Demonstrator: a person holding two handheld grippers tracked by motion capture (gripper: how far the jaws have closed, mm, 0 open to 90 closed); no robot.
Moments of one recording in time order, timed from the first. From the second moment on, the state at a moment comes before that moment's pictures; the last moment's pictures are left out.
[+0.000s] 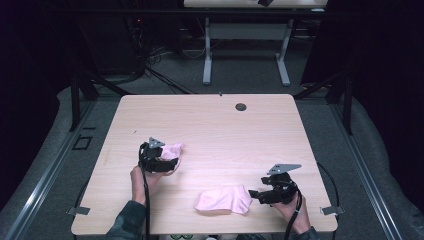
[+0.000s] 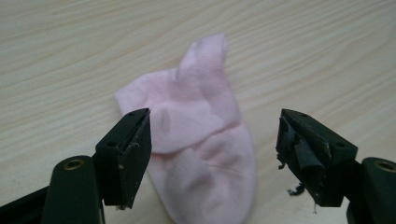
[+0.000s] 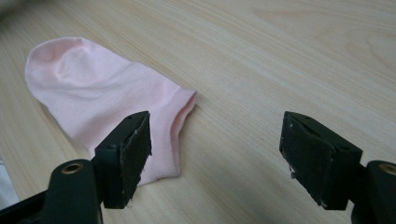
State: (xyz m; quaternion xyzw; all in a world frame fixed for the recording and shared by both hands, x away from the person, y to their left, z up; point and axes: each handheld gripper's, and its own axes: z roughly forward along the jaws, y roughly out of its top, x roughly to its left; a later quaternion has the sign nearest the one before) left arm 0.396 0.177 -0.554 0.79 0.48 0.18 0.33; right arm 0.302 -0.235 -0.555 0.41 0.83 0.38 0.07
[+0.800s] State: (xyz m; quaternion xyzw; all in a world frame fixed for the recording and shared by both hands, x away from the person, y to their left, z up) left arm 0.410 0.184 -0.570 0.80 0.49 0.19 0.31; right arm 0.302 -0.236 -0.552 0.41 0.83 0.37 0.08
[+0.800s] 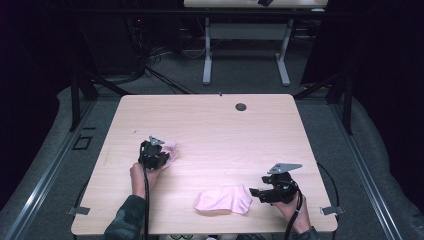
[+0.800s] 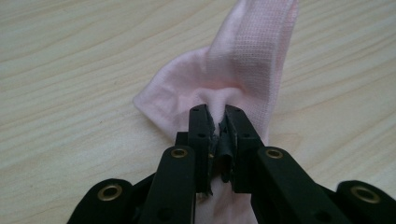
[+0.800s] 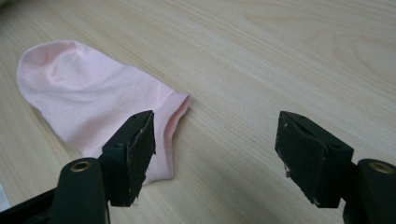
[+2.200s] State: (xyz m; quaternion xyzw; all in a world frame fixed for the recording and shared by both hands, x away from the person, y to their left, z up) left arm 0.378 0.070 -0.563 0.87 0.35 0.04 0.34; right arm 0.367 -0.149 -0.529 0.28 0.90 0.30 0.15
